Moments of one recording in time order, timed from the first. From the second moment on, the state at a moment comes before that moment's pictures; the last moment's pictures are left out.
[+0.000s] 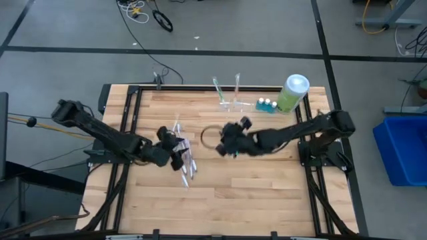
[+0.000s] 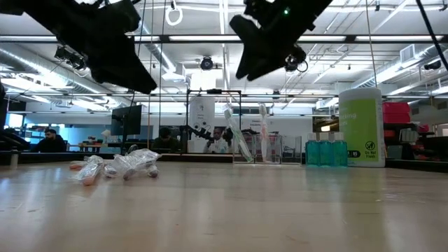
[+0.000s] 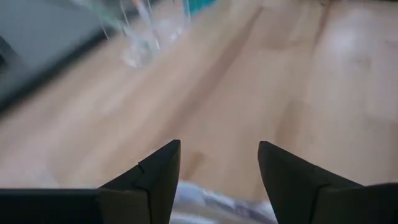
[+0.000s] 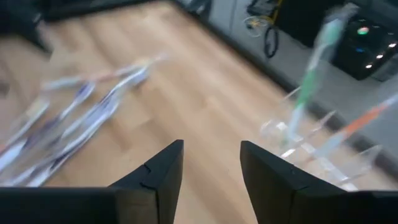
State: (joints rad) left arm -0.36 1.17 0.60 -0.23 -0.72 -0.60; right arm 0.17 1.69 1.22 -0.38 0.78 0.50
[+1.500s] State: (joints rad) left arm -0.03 1.44 0.60 -0.42 -0.20 -1.13; right arm 0.40 1.97 1.22 -0.27 1.11 0.68
